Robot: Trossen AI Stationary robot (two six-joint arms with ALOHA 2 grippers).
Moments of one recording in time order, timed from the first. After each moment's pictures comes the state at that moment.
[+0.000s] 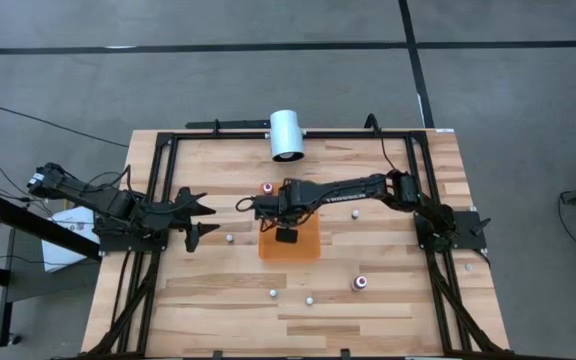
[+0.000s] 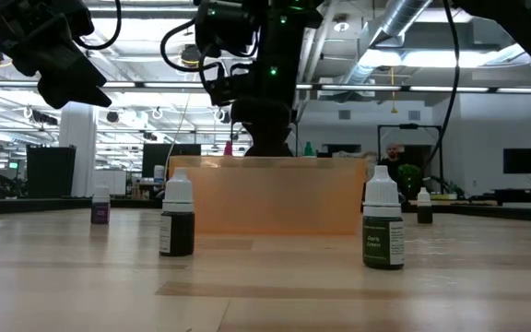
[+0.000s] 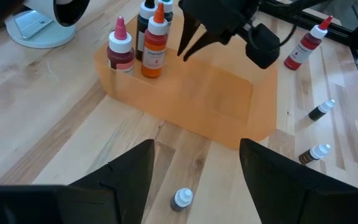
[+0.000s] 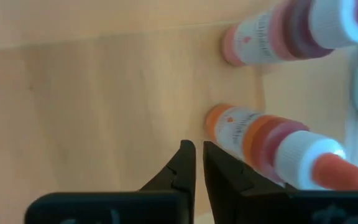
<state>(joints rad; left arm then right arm) -0.33 0.52 0.43 -0.46 -0.45 -0.56 0.02 2.26 1.96 -1.09 0.27 0.05</state>
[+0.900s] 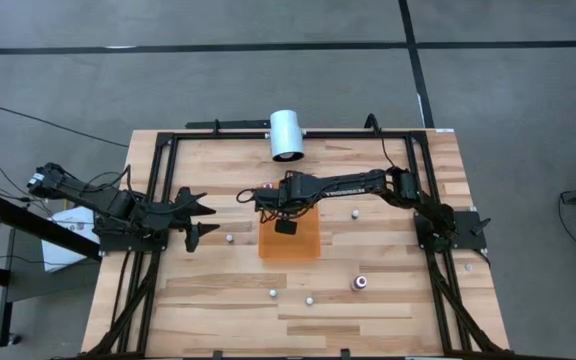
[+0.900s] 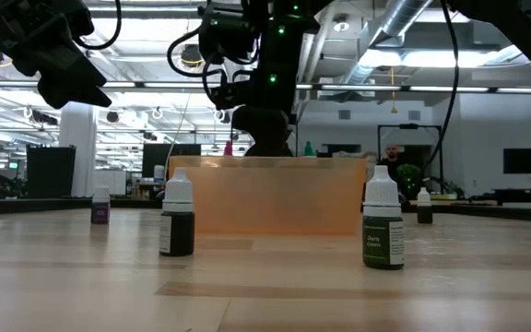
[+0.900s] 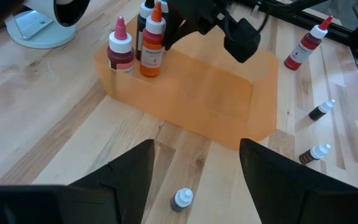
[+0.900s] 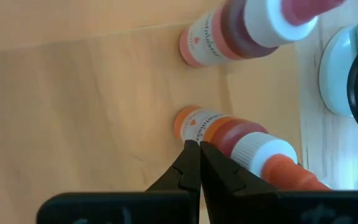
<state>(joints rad) -0.33 0.52 0.43 -0.46 -0.45 -0.56 -0.02 2.26 1.96 -1.09 0.32 0.05</state>
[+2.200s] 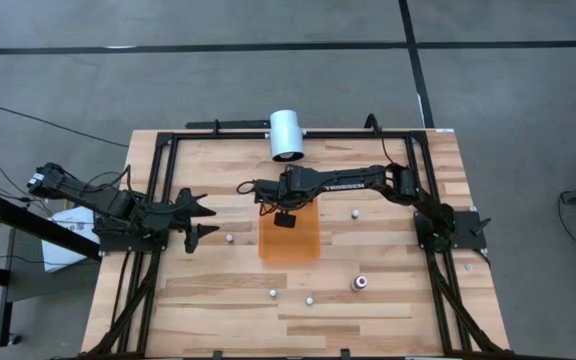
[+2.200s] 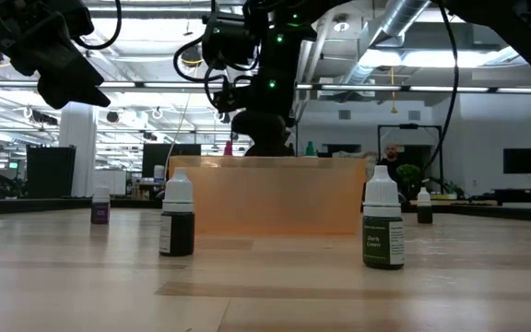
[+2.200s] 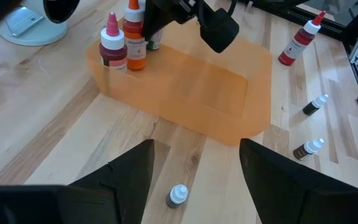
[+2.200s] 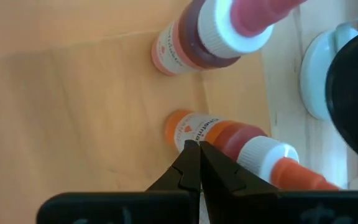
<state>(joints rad) -0.33 0.52 0.43 -0.46 -0.42 -0.55 -0.06 2.26 1.96 -1.06 0.33 0.02</state>
